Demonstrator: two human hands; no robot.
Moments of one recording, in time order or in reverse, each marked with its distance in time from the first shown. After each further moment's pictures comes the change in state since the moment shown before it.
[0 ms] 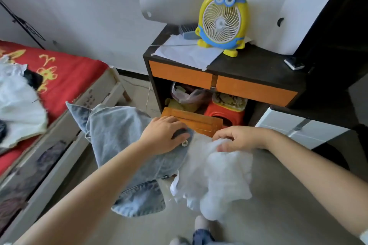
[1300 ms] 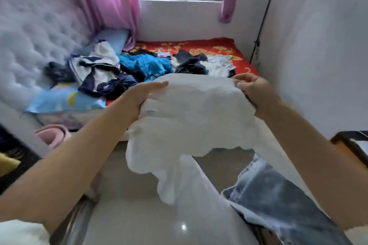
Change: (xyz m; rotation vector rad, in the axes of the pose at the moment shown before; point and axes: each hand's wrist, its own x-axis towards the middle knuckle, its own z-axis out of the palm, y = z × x) left_hand -0.367 -0.047 -0.113 -1.680 1.268 -1.057; right_hand 0.094 -0.380 0.093 0.476 -0.039 -0.585
